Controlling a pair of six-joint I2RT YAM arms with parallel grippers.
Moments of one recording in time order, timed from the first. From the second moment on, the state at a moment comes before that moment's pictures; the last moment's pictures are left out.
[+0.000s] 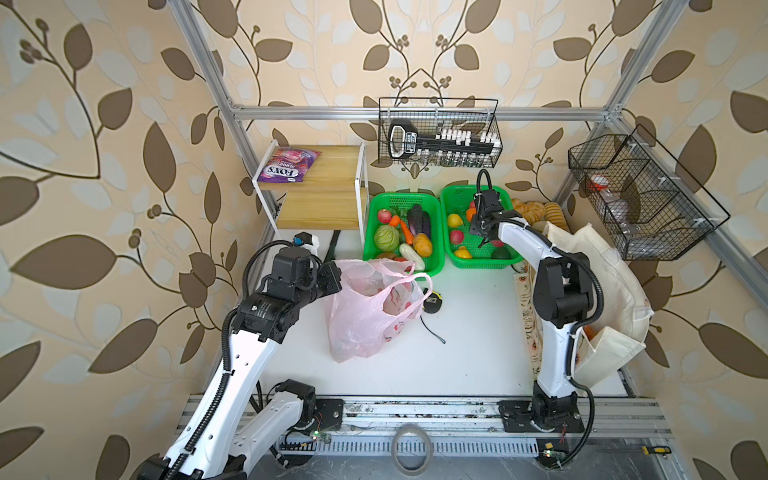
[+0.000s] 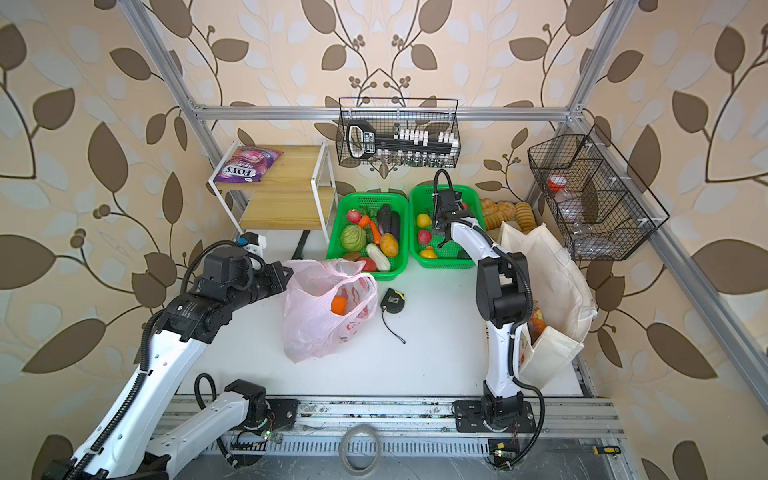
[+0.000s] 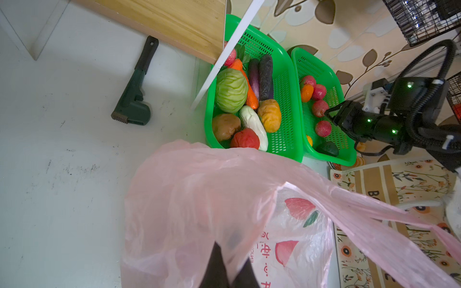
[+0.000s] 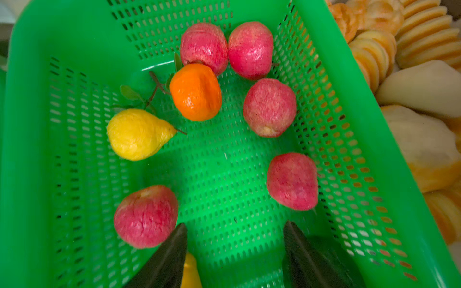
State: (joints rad) left arm -0.23 0.88 1.05 -0.78 0.13 -0.56; right arm 0.18 2.17 1.85 -0.61 0.39 0.42
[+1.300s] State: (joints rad) left arm -0.23 0.92 1.02 -0.76 0.12 -0.52; right arm 0.14 2.47 2.21 -0.38 -0.07 0.51
